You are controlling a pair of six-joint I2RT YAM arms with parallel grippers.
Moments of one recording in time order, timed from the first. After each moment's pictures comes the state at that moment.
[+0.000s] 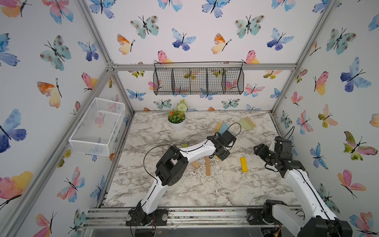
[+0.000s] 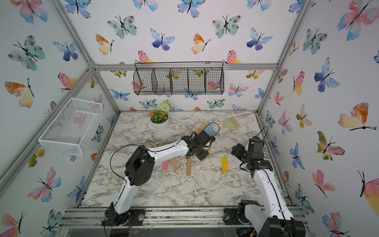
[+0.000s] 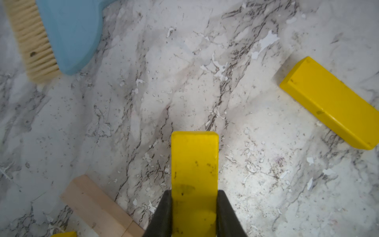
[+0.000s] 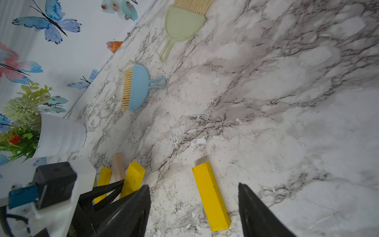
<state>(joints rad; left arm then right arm) -0.93 2.20 1.78 -0.66 -0.06 0.02 -0.05 1.00 0.68 -0.46 -0.19 0.58</state>
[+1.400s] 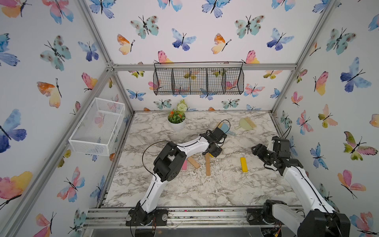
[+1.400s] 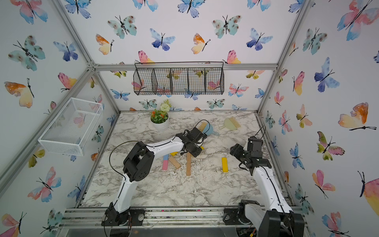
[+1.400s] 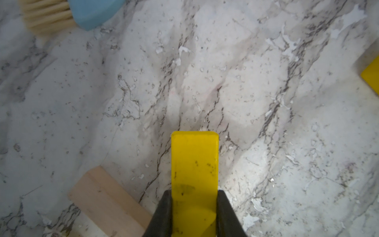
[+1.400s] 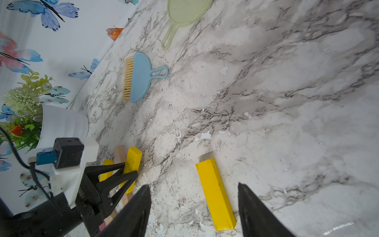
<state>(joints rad) -0.84 2.21 1.72 -0.61 0.01 0.01 -0.05 1.05 0.68 -0.44 -0.25 0.57</state>
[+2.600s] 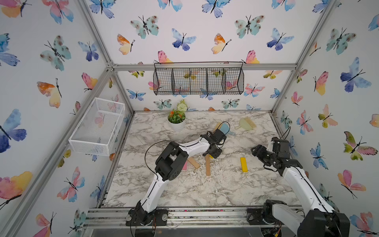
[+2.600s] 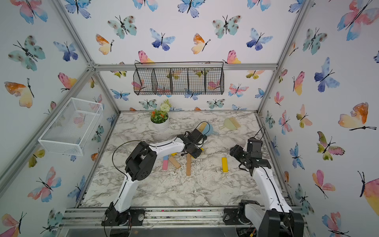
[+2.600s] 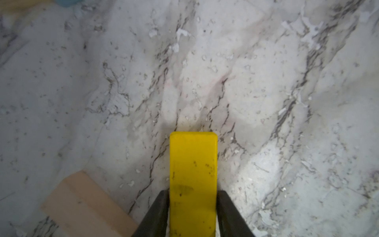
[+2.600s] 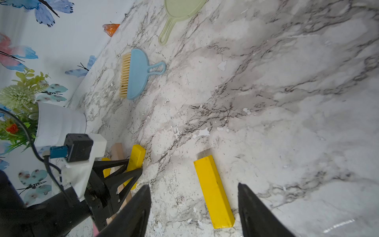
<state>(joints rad) -0.84 2.25 1.72 -0.60 0.00 -0.01 -0.05 1.05 0.66 -0.44 -0.25 0.57</state>
